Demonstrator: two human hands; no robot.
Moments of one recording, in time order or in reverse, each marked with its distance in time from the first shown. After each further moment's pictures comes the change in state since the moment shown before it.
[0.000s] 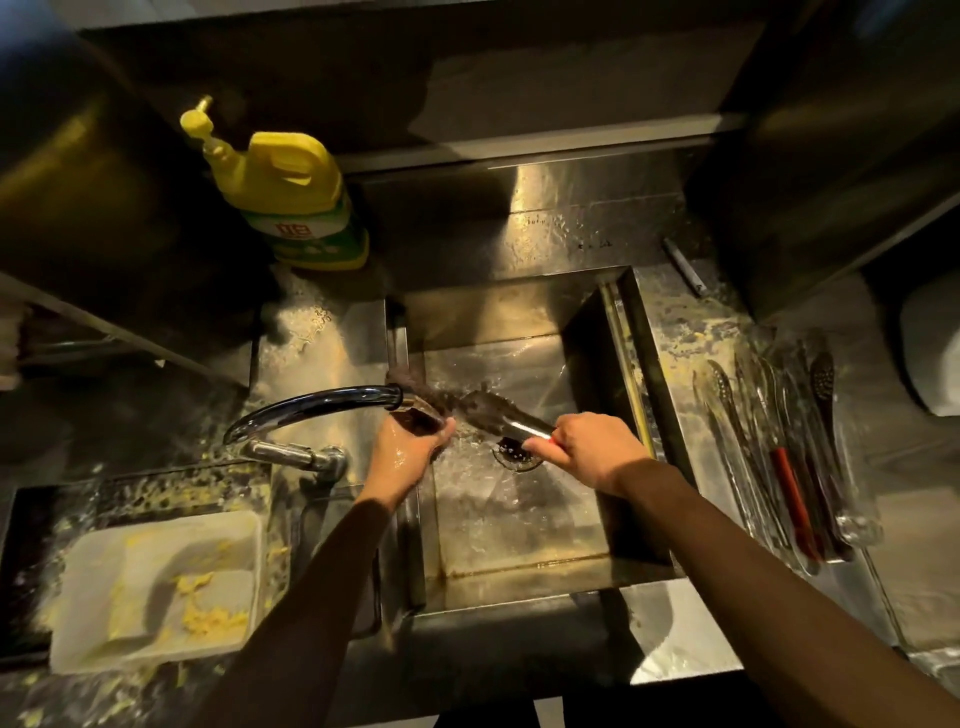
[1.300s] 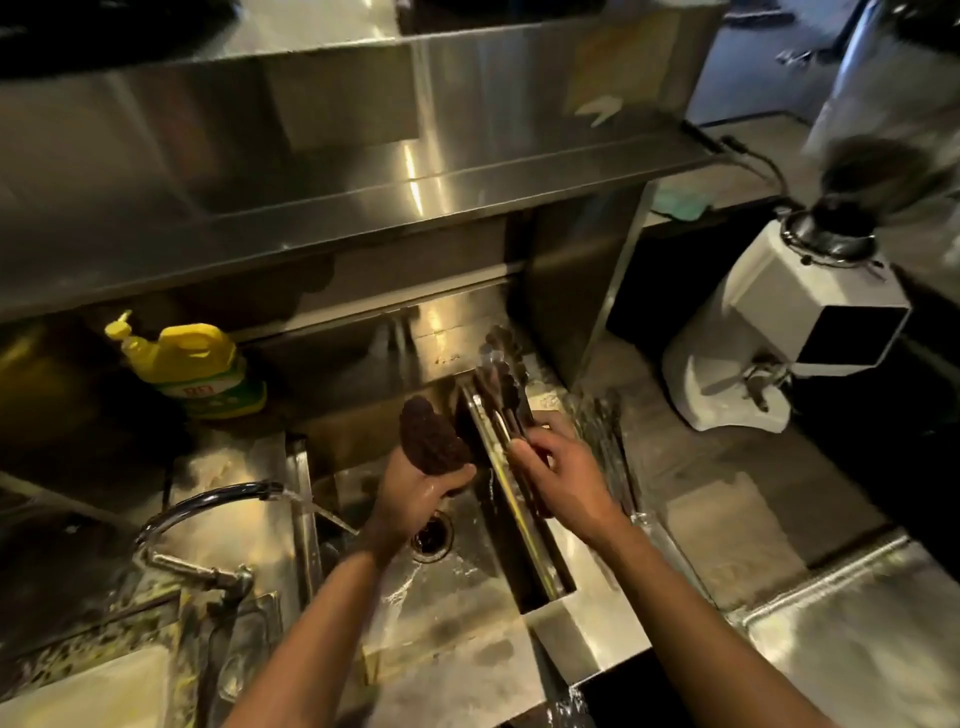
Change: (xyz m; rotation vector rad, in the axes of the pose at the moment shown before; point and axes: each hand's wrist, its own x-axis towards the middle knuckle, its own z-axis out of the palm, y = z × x) left_hand -0.146 0.147 0.125 0.048 -0.279 0.342; right_hand -0.181 0.046 -0.091 0.770 0.733 0.018
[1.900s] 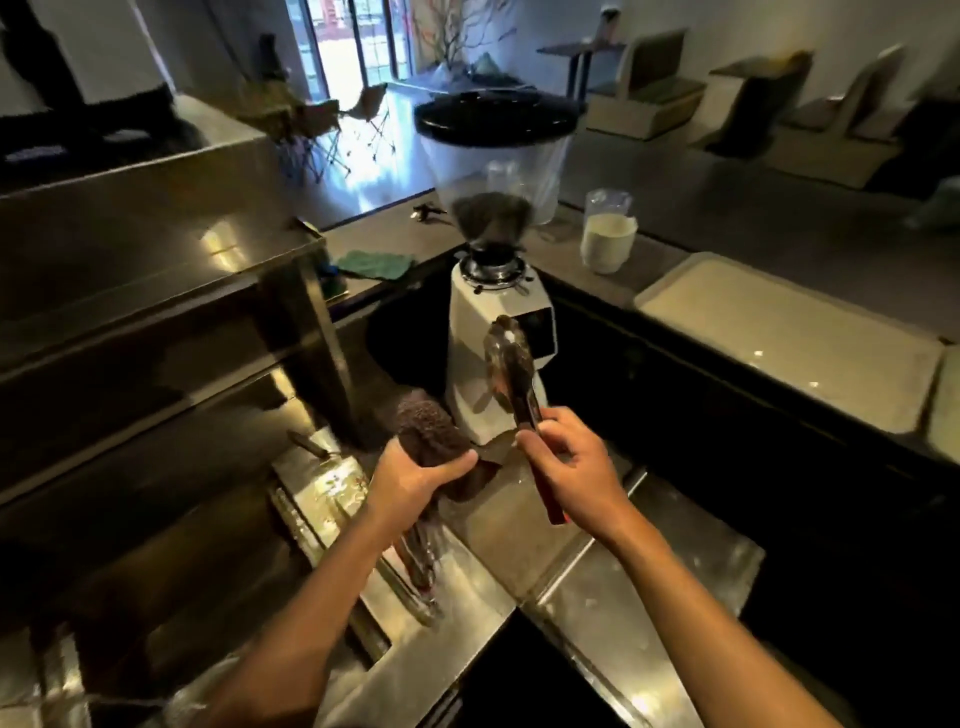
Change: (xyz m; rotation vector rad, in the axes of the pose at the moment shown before) left_hand -0.050 0.114 0.266 -0.016 -0.363 0.200; right_hand -0.133 0.064 -0.260 0.040 0.508 0.080
